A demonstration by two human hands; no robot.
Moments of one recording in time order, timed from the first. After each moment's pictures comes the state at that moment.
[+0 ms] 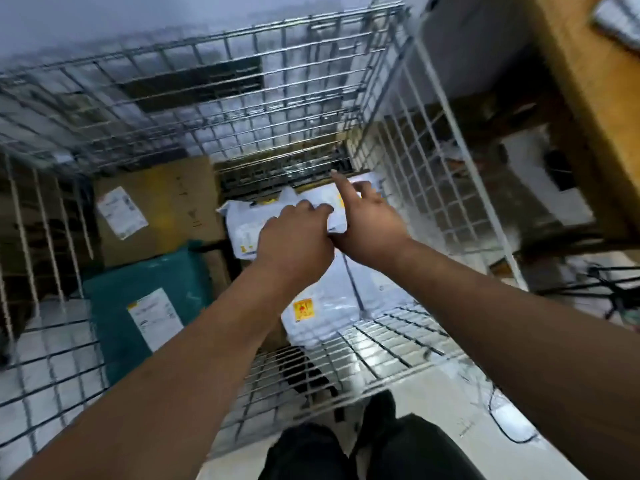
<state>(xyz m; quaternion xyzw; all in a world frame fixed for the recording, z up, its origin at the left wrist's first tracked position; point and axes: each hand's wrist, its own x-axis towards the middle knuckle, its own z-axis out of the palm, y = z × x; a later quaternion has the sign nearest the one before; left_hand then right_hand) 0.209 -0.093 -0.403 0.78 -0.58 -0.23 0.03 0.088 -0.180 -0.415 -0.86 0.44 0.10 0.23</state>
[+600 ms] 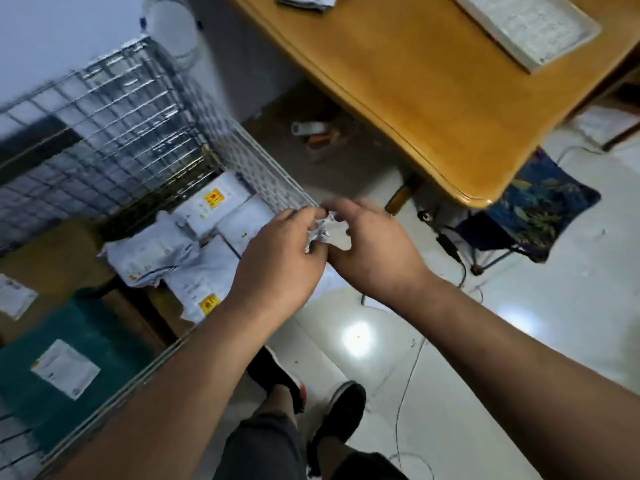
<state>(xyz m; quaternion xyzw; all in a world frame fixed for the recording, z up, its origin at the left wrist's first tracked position) -0.081 -0.034 -0.270 0.67 -0.65 -0.32 0.20 -0.231 -0.052 -0.261 -0.73 0.62 -0.09 0.27</state>
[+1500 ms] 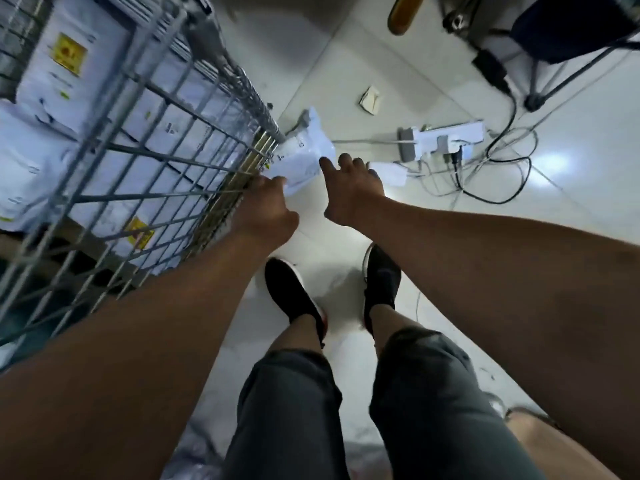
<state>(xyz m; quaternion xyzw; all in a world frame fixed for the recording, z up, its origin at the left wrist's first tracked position) -0.130 -0.018 -0.615 0.67 -0.61 -0.40 -0.16 -0.298 -0.024 -0.646 -0.66 0.63 0.23 0.34</state>
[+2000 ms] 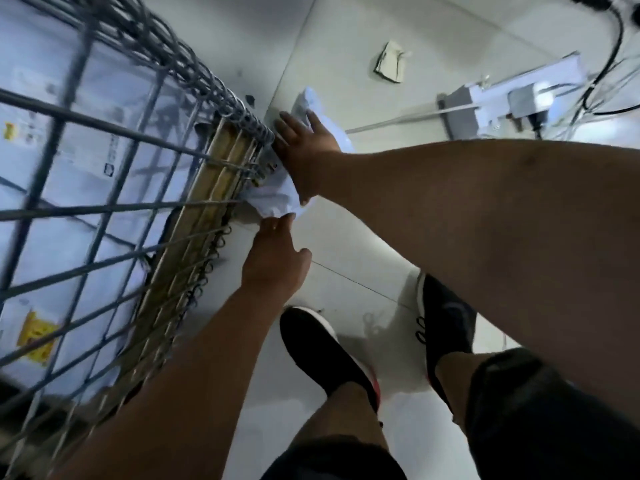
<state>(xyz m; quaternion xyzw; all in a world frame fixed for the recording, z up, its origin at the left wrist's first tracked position) -0.108 0.005 -0.850 0.66 -0.62 -0.39 -0.16 -0.241 -0.115 -0.911 -0.79 0.51 0.28 0.19</state>
